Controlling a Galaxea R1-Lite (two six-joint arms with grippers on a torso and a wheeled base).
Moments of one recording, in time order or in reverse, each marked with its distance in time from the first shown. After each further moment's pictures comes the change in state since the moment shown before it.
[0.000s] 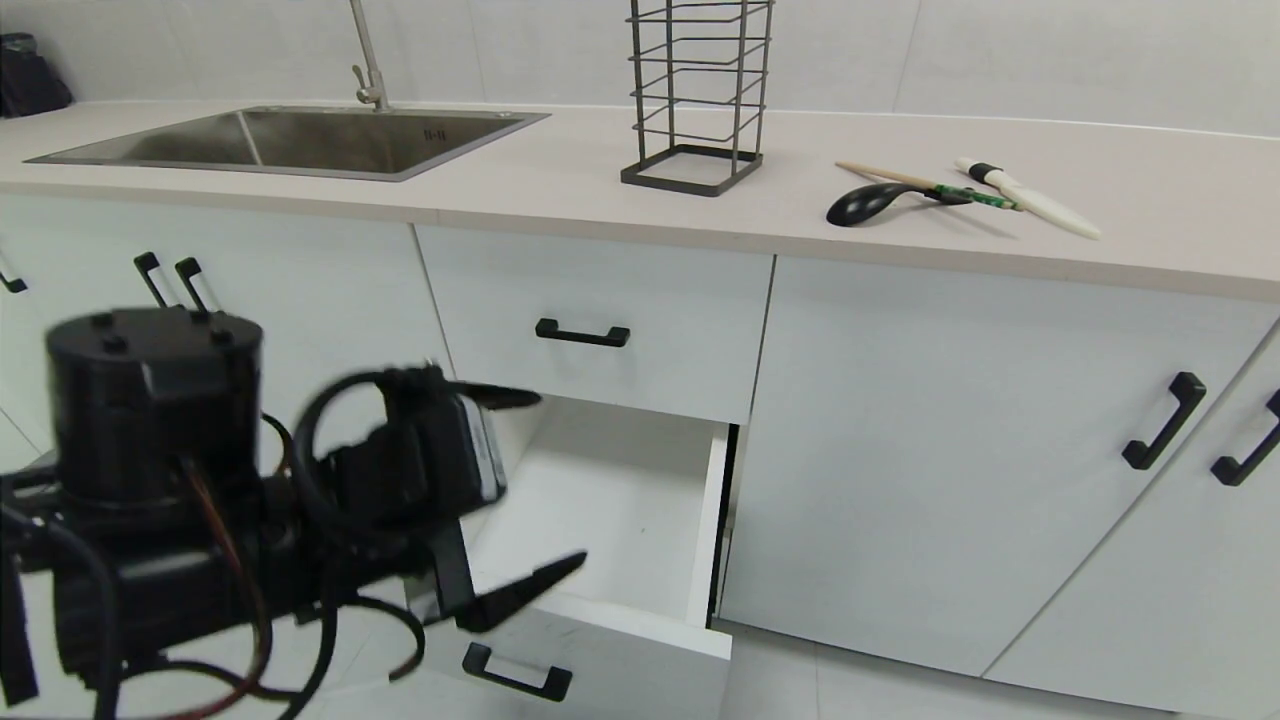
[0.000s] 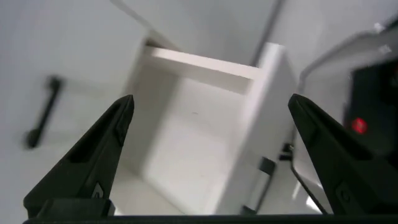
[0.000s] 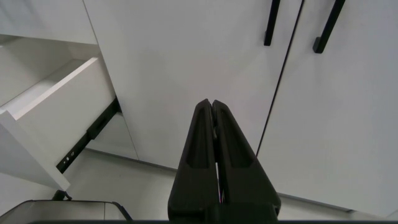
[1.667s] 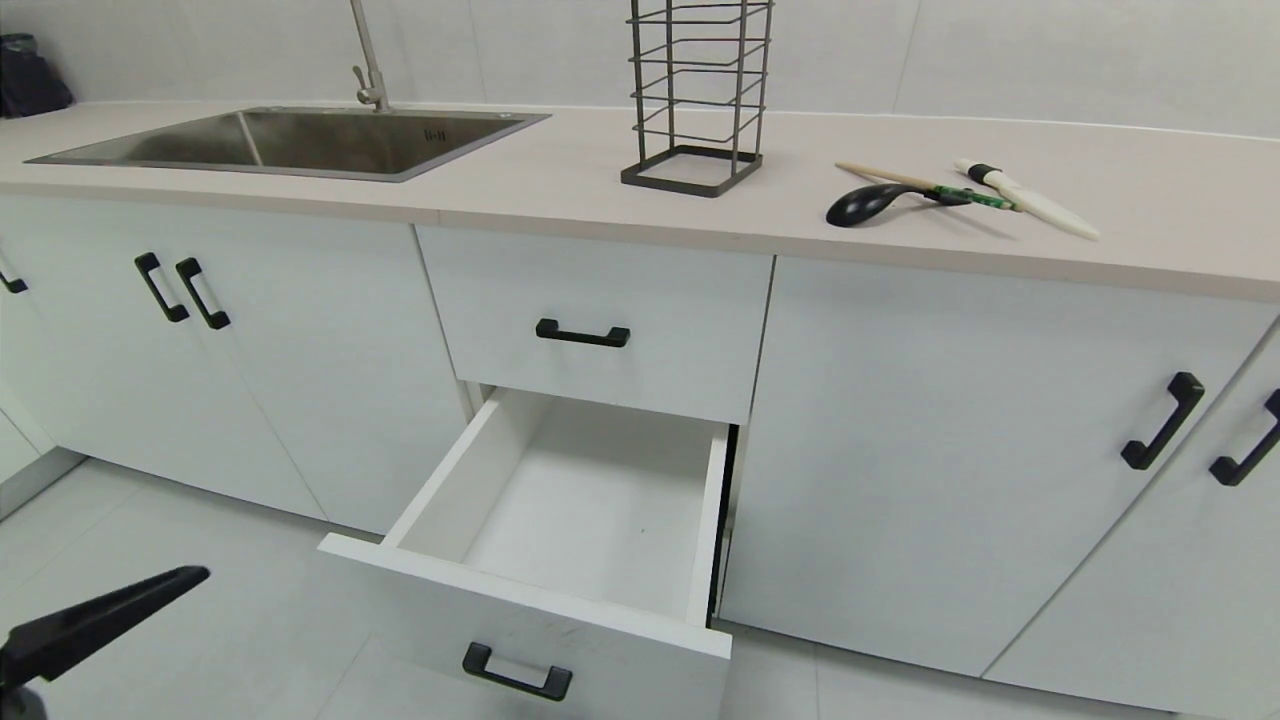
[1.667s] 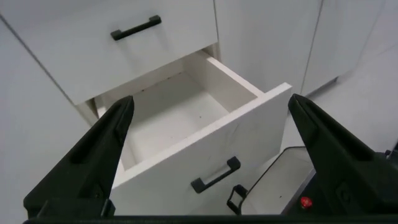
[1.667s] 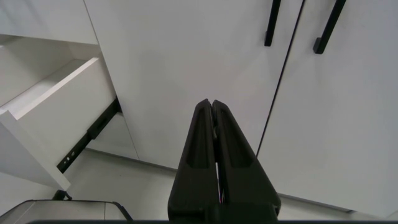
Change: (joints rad) left arm 0.419 -0.751 0.647 -0.226 -0.276 -0.515; right arm 0.000 0.000 0.000 0.000 0.001 0.000
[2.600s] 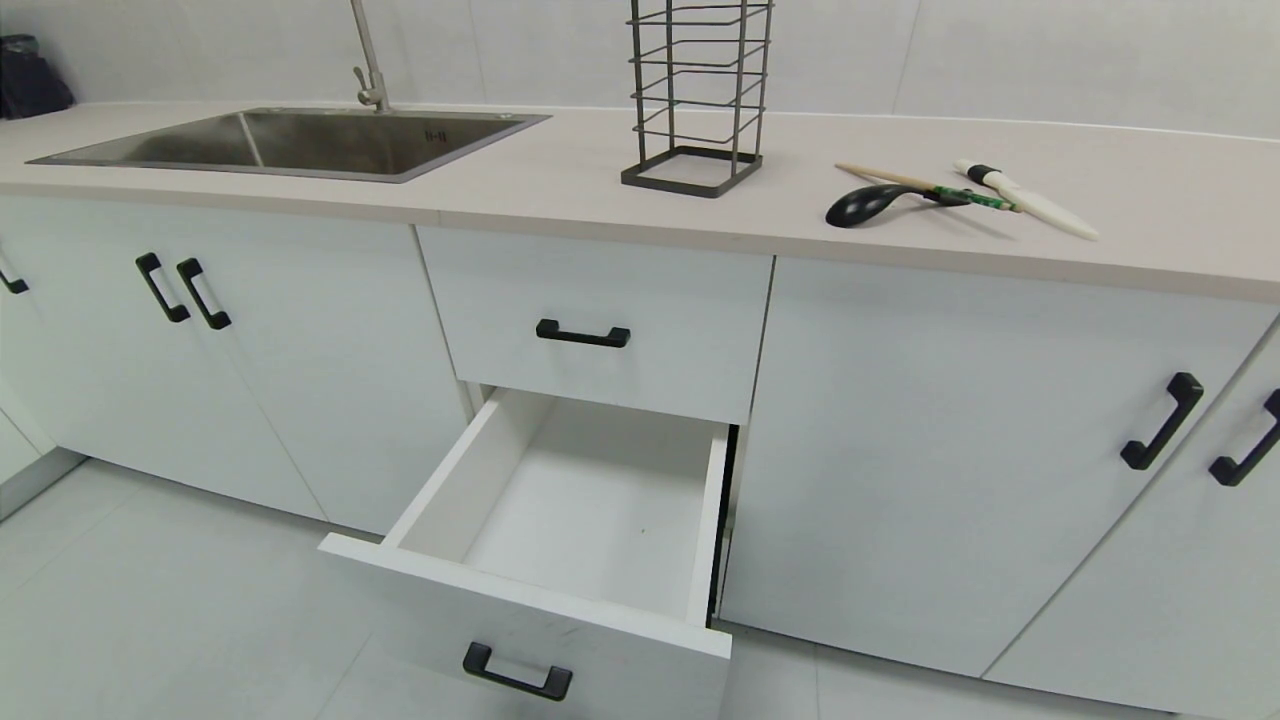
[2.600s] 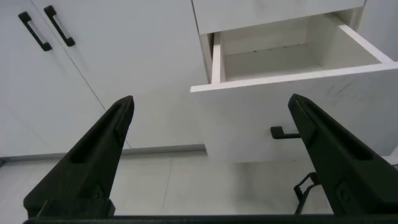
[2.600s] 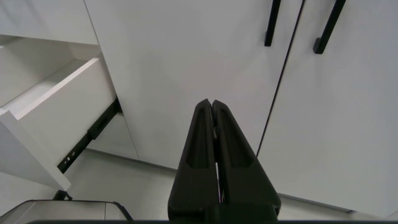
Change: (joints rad) left arm 0.223 -0.636 0.013 0.566 0.326 -0.010; right arm 0.000 0.000 0.000 0.000 0.000 0.002
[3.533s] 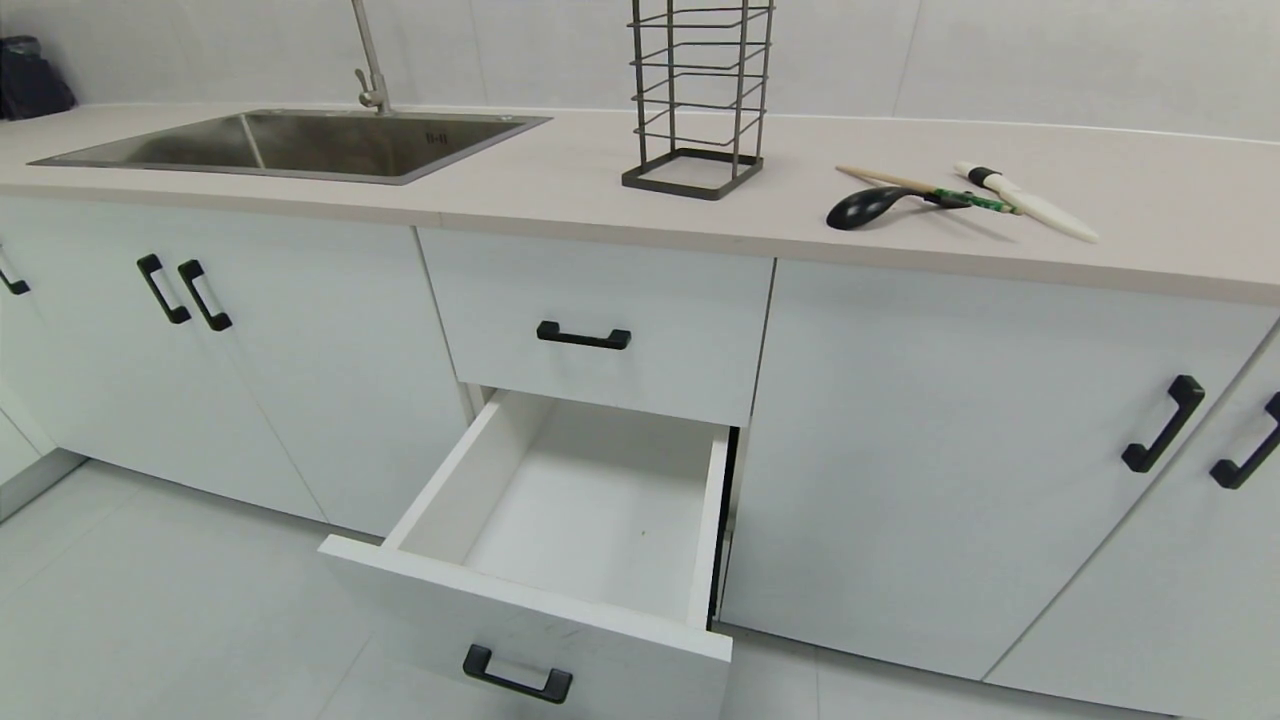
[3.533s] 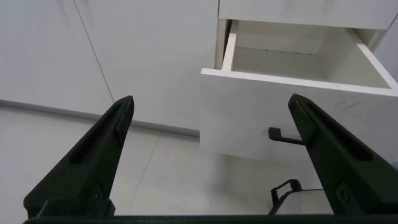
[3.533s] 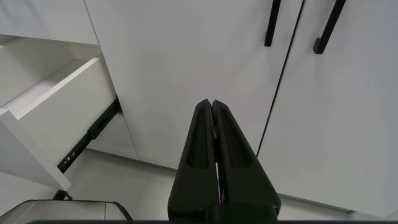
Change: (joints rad) left arm 0.000 -0.002 0.000 0.058 0.127 -0.200; right arm 0.000 0.000 0.000 0.000 -0.001 -0.001
